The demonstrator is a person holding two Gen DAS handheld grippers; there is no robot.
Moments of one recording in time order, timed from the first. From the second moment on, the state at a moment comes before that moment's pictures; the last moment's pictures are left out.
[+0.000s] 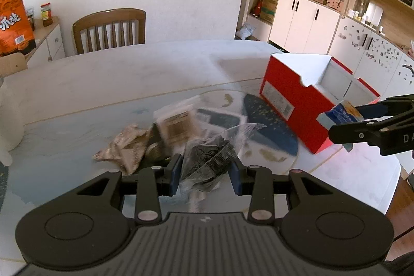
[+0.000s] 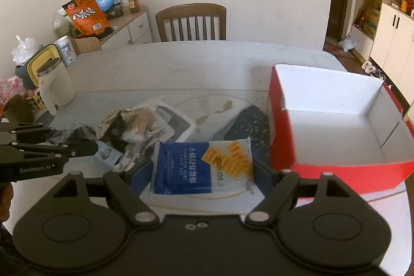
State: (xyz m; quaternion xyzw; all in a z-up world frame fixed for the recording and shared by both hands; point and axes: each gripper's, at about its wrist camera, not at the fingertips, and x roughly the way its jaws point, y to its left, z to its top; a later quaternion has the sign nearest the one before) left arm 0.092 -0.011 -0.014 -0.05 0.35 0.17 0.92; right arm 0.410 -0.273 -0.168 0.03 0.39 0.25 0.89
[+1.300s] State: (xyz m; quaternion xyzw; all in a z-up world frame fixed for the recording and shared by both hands) left arm 0.284 -0.133 -0.011 -0.02 0.35 0.17 0.92; right arm 0.497 -0.426 -0.188 0.00 0.39 0.26 0.89
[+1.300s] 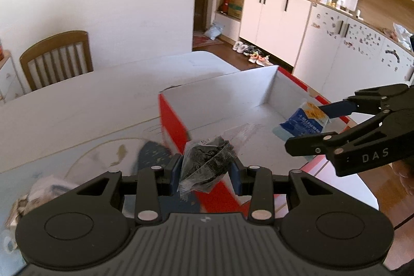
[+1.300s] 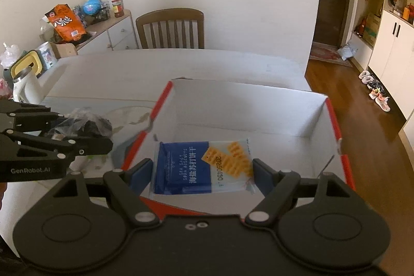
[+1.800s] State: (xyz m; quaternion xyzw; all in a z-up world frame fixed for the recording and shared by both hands) left arm 0.347 -0.139 -0.025 0.00 0.37 0.16 0.92; right arm 0.524 -0.463 -0.208 -0.02 0.40 0.24 0.88
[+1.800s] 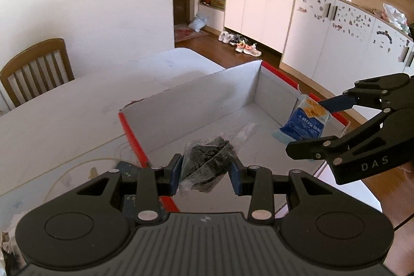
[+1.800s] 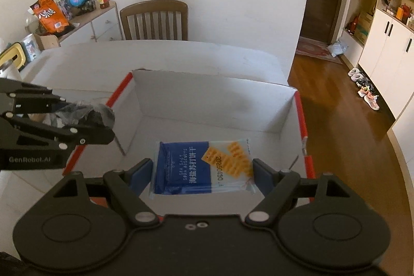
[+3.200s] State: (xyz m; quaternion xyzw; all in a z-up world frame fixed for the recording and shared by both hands) left arm 0.492 -0.103 -0.101 0.03 0.59 0.10 0.80; right arm 0.607 -0.437 -0.287 -0.13 0.51 0.28 0.80
